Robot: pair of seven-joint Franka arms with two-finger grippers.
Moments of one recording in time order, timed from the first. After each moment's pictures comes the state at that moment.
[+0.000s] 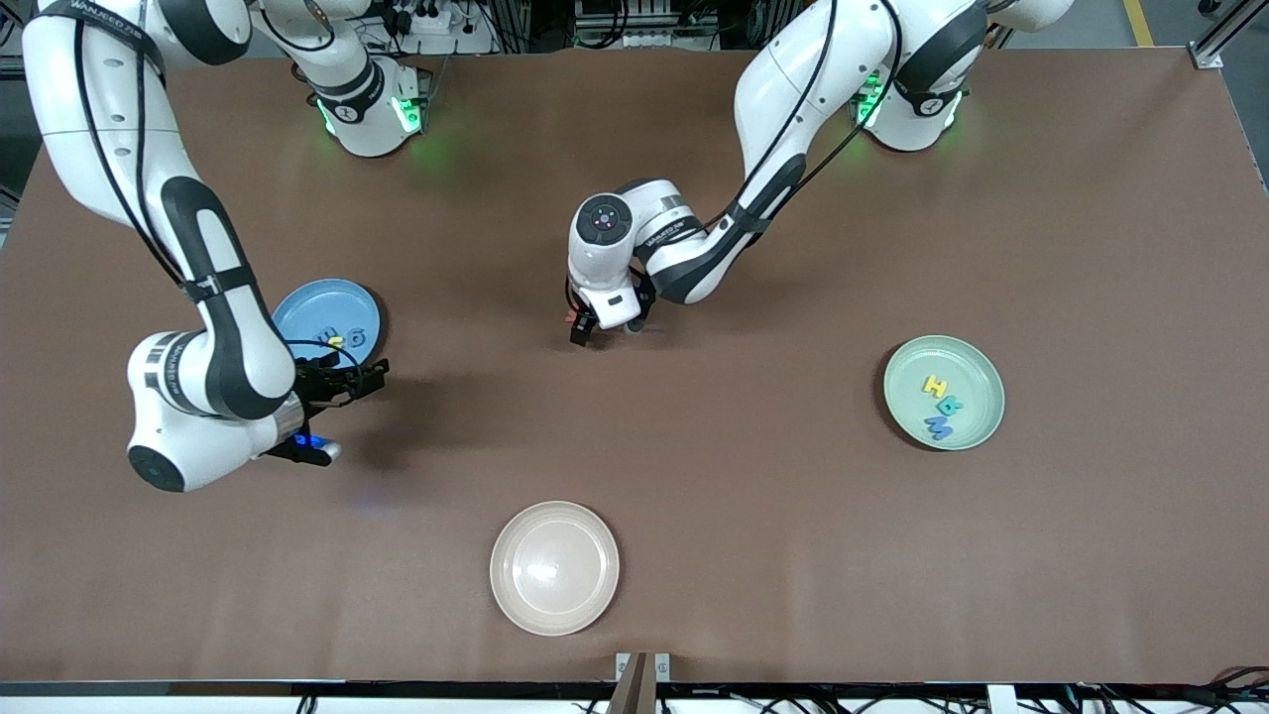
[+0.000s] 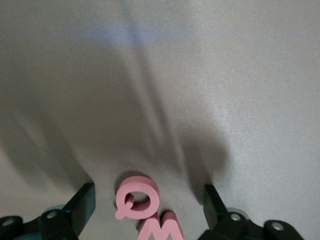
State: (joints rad) left arm -0.69 0.91 -0.34 -1.48 0.20 2.44 -2.28; right arm -0.06 0.73 0.12 -1.48 0.22 1.52 0.13
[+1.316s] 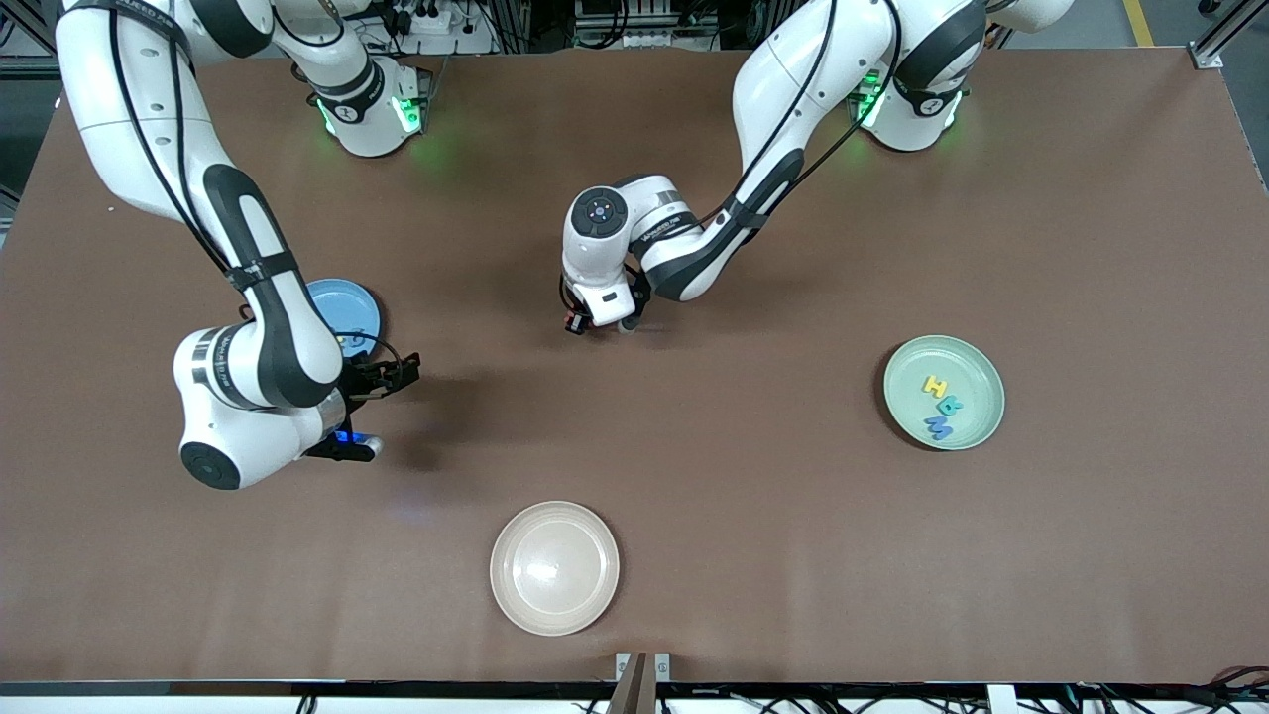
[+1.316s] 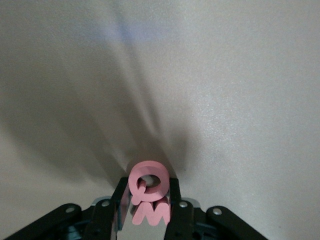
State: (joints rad) left arm -0.70 0.90 -0.34 -1.47 0.21 2.44 -2.28; right arm 0.02 0.72 0.12 -1.46 0.22 1.51 0.13
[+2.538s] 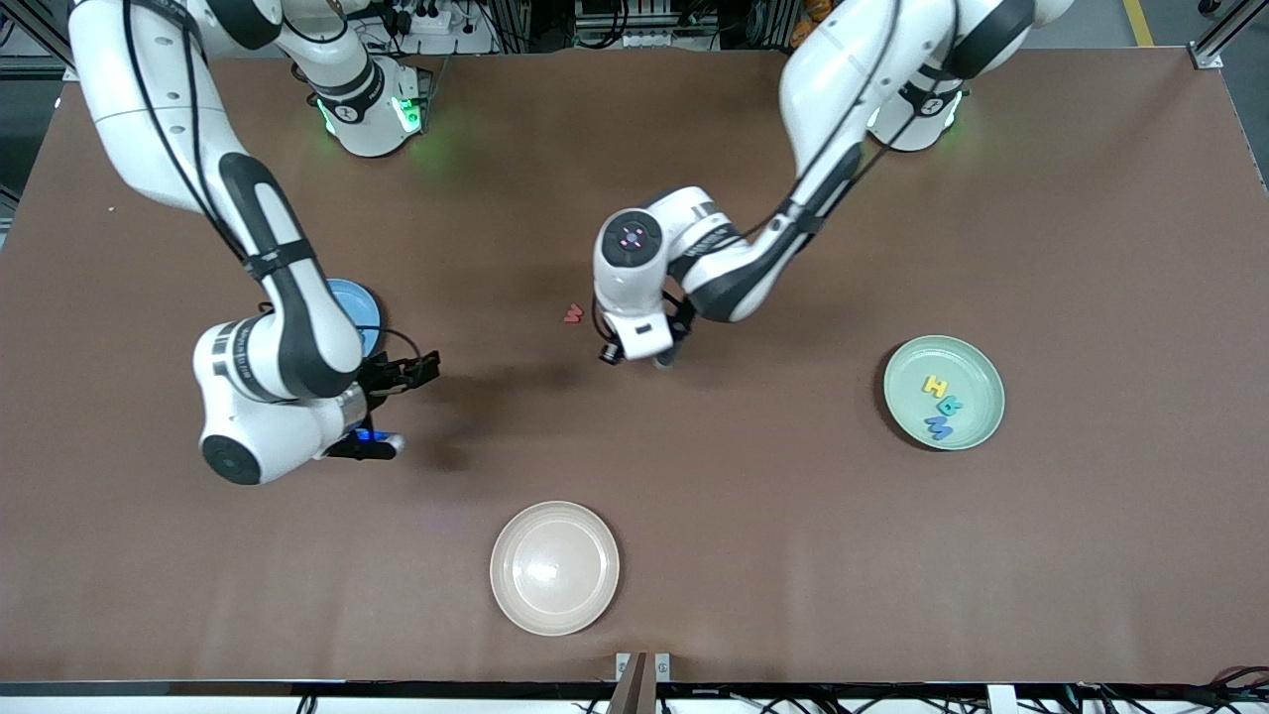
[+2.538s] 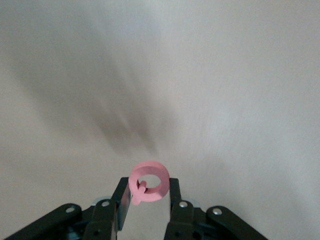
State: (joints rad) left arm -0.48 0.77 -0.39 -1.44 0.23 2.15 -1.98; right arm 0.10 0.70 0.12 -1.44 0.25 1.55 0.12
